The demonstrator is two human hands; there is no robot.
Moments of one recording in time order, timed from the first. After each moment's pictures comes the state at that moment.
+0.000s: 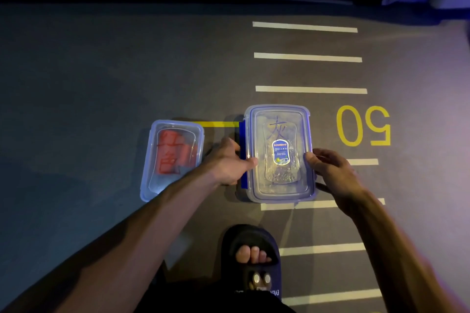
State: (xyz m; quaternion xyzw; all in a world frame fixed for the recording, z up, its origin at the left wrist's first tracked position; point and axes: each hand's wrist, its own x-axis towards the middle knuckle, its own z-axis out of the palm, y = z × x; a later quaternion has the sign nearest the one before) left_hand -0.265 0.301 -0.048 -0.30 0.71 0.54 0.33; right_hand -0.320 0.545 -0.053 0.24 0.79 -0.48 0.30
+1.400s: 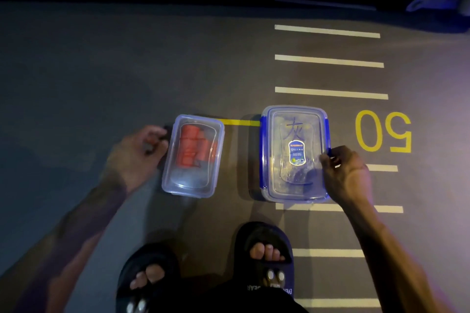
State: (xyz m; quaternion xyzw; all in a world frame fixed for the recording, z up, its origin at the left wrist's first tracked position) left_hand -0.171 0.156 -0.026 -0.34 0.85 0.40 0.07; right_hand -0.306 0.517 -0.047 0.06 0.96 -0.23 0.16
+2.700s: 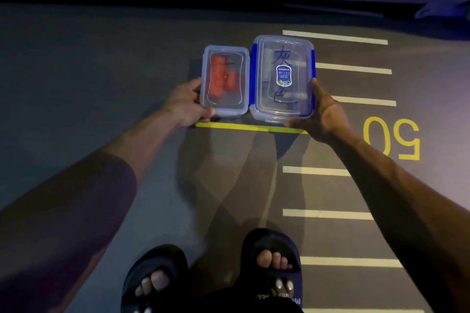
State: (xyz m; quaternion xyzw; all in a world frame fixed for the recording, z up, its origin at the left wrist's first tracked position) left_hand -0.296 0.151 -0.049 -0.31 0.73 0.60 0.12; right_hand -0.420 0.442 -0.071 -0.14 0.91 -0.33 0.22
